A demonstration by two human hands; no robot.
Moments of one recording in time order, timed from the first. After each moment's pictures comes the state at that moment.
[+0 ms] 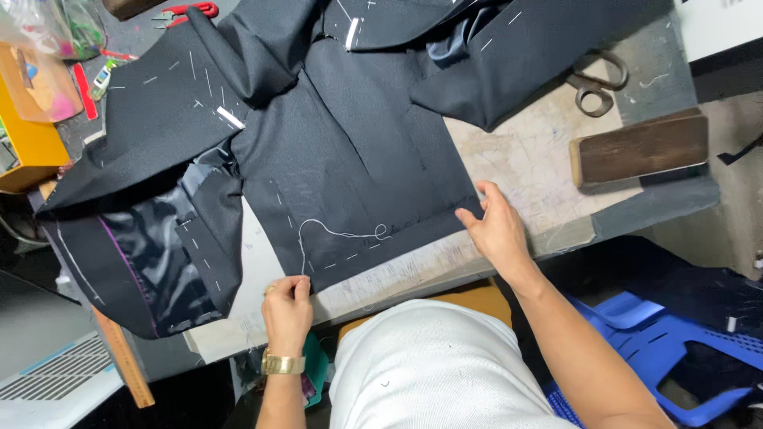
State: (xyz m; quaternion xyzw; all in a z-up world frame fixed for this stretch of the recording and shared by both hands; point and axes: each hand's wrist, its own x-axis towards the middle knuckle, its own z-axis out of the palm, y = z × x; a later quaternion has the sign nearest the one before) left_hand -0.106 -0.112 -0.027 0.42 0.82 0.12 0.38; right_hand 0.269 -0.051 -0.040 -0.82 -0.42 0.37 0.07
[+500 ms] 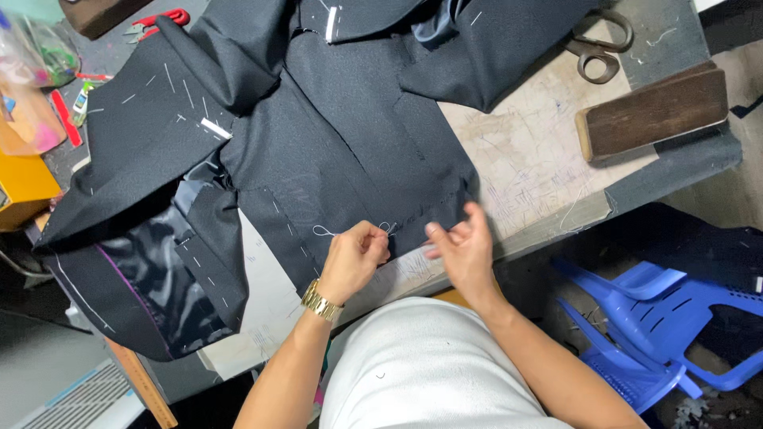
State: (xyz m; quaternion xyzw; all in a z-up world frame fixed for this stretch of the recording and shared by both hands) left_hand -0.013 -0.020 -0.024 0.61 0.56 0.09 0.55; right_hand 0.176 -0.094 -0.049 -0.71 -0.16 0.48 0.49
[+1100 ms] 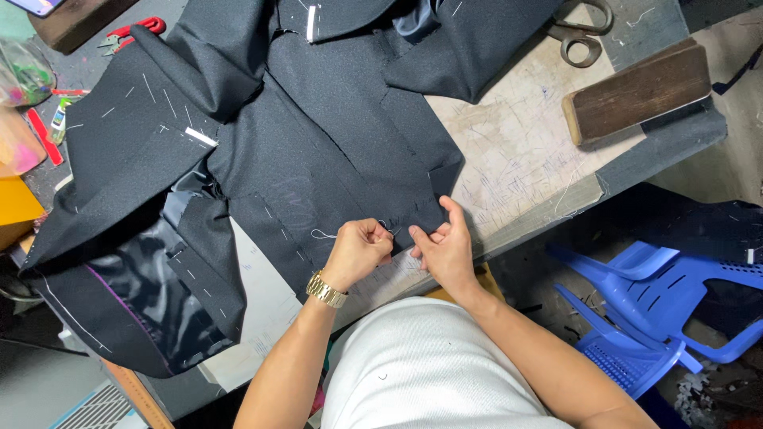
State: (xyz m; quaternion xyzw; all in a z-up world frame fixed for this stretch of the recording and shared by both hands) left_hand -0.005 -0.017 -0.066 0.55 0.56 0.06 0.62; right_hand 0.154 -0.094 -0.060 -0.75 -0.17 0.50 0.39
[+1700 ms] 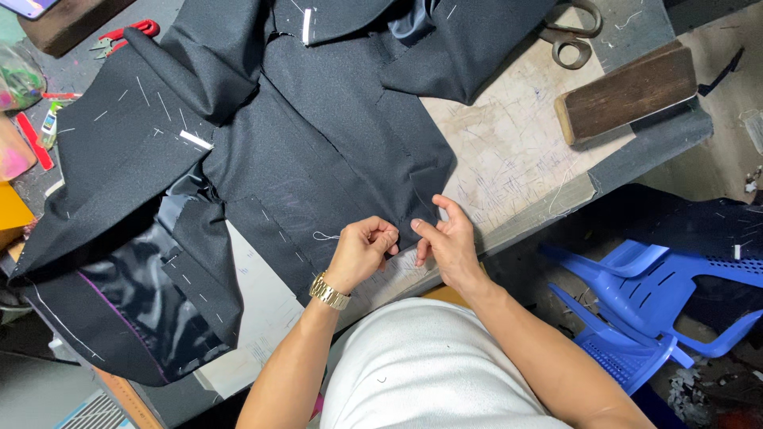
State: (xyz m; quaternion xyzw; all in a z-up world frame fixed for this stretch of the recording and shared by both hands) left_hand 0.004 -0.012 -0.042 0.51 0.50 0.12 0.69; right_hand 0.163 -0.084 -0.053 -0.67 -0.04 0.56 0.50
